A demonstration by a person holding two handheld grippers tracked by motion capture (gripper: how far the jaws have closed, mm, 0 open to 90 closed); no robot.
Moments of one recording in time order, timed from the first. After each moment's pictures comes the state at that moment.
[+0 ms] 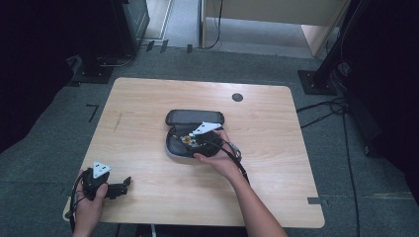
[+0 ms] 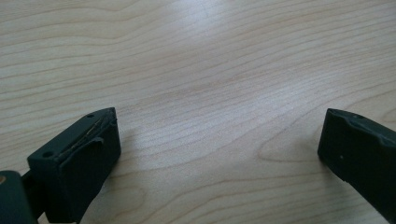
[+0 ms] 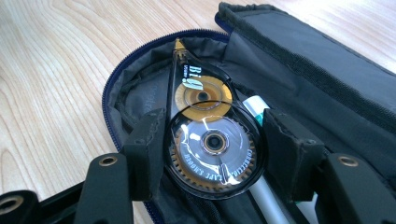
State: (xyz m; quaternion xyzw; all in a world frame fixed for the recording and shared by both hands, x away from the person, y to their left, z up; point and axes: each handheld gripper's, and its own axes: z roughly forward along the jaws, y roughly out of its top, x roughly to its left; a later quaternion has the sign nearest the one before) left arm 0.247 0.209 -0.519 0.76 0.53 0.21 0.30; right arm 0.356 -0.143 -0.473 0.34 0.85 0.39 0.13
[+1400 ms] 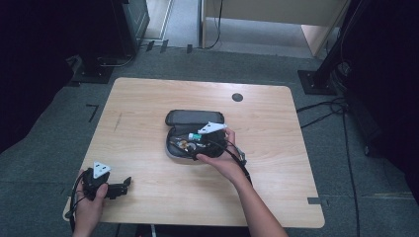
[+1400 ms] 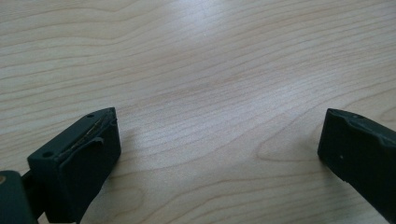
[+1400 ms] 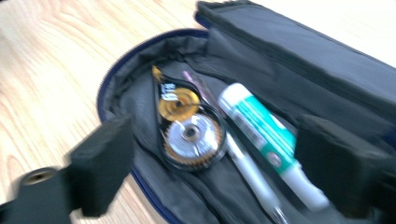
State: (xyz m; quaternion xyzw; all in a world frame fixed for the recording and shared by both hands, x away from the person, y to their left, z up) left arm 0.247 0.209 -0.519 0.76 0.53 0.21 0.30; right arm 0.345 -0.157 -0.466 0.39 0.82 0.39 0.14
